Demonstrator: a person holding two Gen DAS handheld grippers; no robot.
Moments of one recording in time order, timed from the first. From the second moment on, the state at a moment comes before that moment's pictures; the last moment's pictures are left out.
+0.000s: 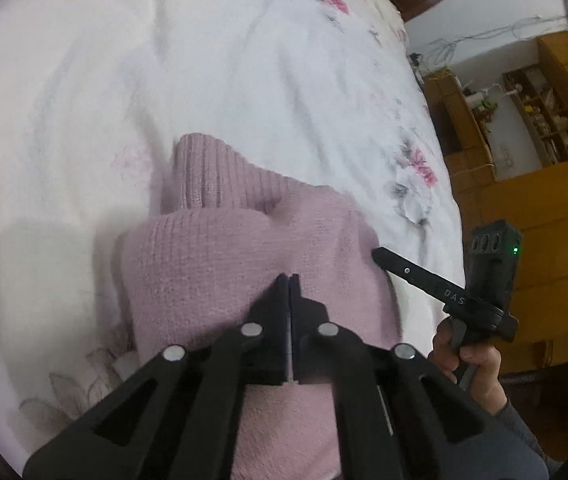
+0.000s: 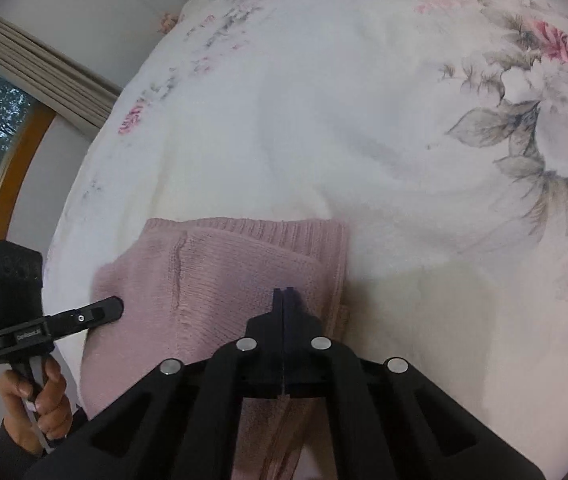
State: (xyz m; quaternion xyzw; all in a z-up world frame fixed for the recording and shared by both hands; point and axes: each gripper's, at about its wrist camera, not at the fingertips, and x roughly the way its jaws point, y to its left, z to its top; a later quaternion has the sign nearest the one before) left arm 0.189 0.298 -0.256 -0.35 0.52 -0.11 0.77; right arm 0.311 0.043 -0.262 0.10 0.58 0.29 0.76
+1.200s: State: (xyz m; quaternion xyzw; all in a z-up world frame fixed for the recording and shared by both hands) left arm 0.025 0.268 -0.269 -0.24 0.58 -0.07 0.77; right arm 0.105 0.018 -0.275 -0.05 0.60 0.30 0.74
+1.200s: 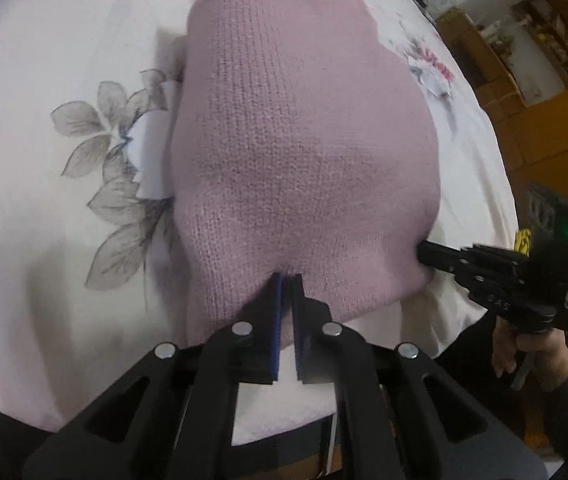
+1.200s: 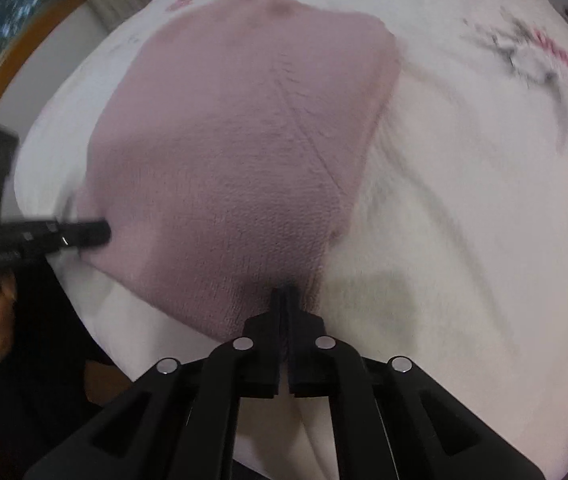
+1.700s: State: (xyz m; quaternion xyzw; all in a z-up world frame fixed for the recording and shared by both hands) left arm -0.102 0.194 -0.109 -0.07 0.48 0.08 0.87; right arm -0.010 -0.011 -0.148 -0.10 0.50 0.16 0.85
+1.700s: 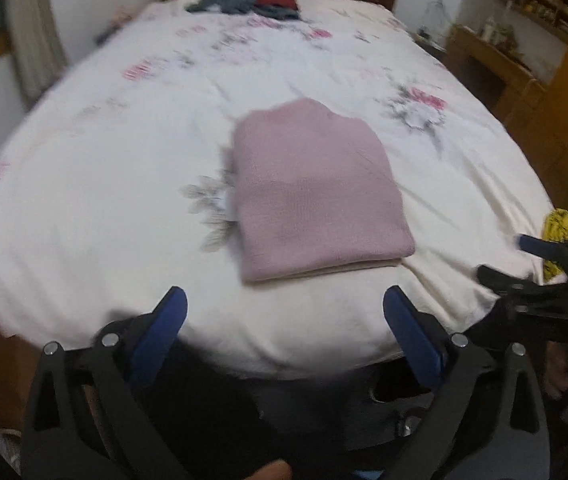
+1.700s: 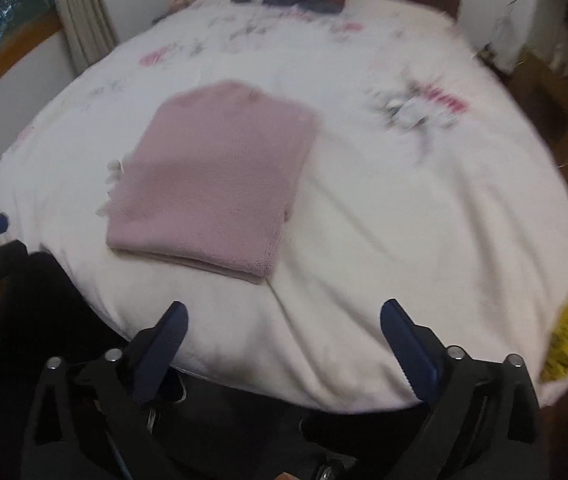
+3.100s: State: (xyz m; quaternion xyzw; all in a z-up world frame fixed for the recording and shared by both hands) left arm -0.168 0.141 0.010 -0.09 0.46 0.08 0.88; right arm -0.103 0.014 0.011 -0.12 0.45 0.14 0.88
